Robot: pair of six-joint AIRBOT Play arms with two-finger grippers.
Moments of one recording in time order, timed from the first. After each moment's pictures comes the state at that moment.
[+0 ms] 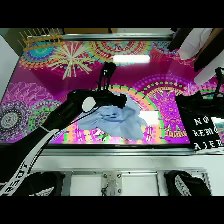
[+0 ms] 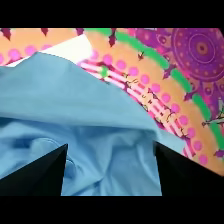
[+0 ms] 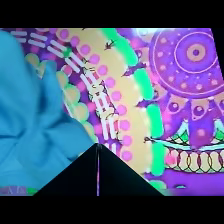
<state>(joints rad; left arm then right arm) -0.65 -1.34 1.25 1.32 -0.66 -1.68 -0.20 -0.82 1.00 -1.23 1.20 1.59</state>
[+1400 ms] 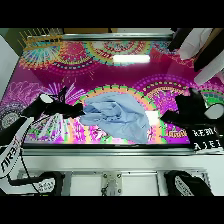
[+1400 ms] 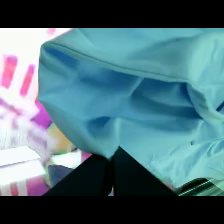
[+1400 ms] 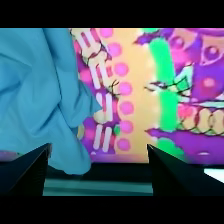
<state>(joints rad) 0.00 -1.46 0.94 0.87 -0.99 -1.38 -0.14 -0.94 0.77 -1.17 1.17 1.54</state>
